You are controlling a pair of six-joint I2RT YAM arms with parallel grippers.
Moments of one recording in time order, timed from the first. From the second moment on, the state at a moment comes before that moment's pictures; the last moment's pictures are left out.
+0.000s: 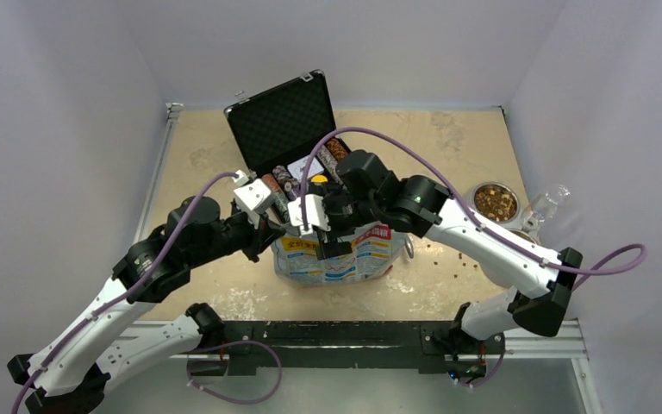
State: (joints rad) left arm -0.79 0.72 1.05 -0.71 0.09 -0.09; right arm 0.99 1.41 1.55 -0.79 -0.39 -0.77
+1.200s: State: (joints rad) left arm -0.79 0.69 1.06 -0.77 0.03 -0.15; right arm 1.19 1.51 1.56 -0.68 -0.04 -0.75
